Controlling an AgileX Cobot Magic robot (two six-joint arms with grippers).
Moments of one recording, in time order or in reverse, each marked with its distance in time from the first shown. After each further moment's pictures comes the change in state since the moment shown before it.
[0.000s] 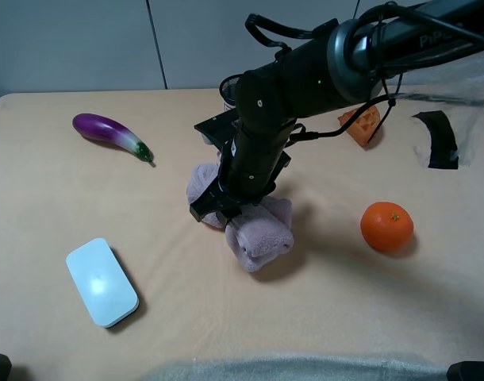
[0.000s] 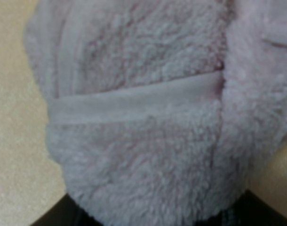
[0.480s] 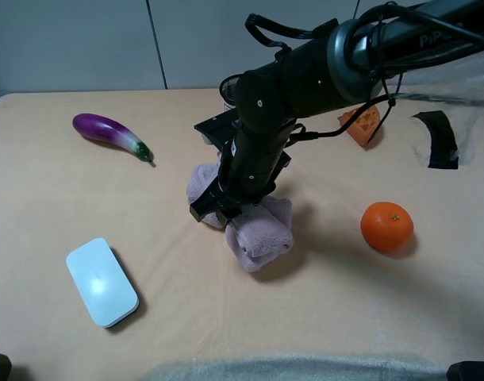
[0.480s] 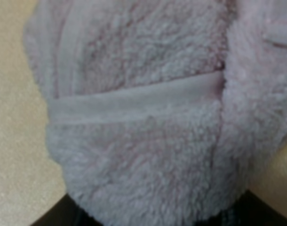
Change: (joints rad) left arm 0.000 0.000 0.000 0.000 0.000 0.000; right arm 0.000 0.000 0.000 0.000 0.001 0.000
